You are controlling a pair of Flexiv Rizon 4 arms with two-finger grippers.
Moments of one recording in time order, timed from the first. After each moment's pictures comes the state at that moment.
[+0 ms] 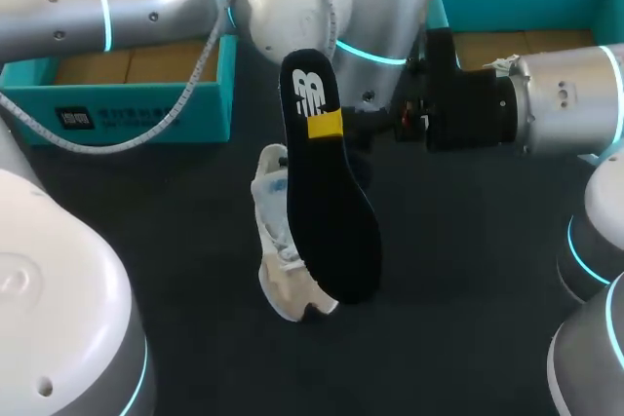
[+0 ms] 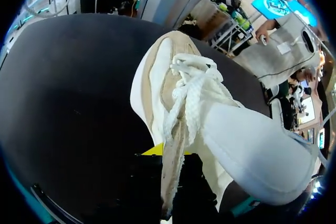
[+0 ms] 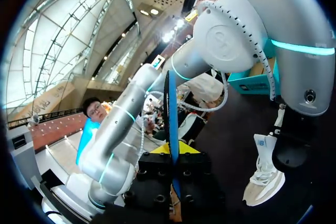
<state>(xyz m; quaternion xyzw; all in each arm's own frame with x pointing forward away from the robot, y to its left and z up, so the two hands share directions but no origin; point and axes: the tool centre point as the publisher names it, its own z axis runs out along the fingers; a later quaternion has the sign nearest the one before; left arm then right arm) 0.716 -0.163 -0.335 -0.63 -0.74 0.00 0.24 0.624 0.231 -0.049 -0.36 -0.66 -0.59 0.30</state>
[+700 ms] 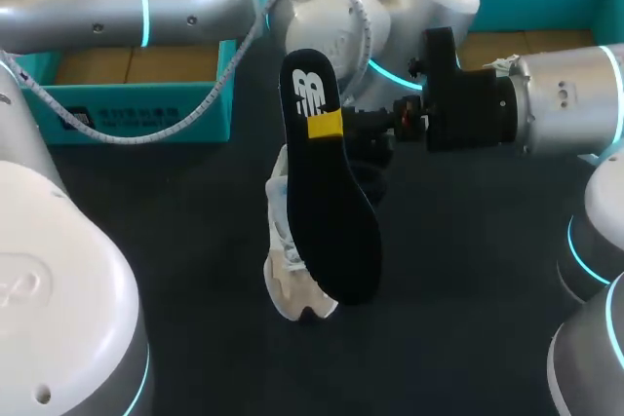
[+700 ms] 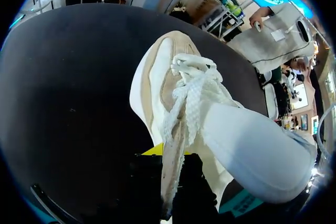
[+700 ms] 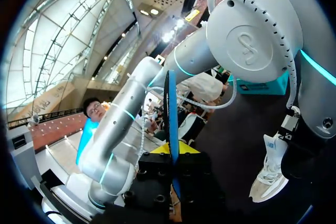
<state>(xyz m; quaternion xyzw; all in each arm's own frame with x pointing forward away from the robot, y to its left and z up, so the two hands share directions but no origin) 0.727 -0.178 -0.352 -0.66 -0.71 -0.06 0.24 0.624 0.231 -0.049 -0.36 -0.66 -0.59 0.30</state>
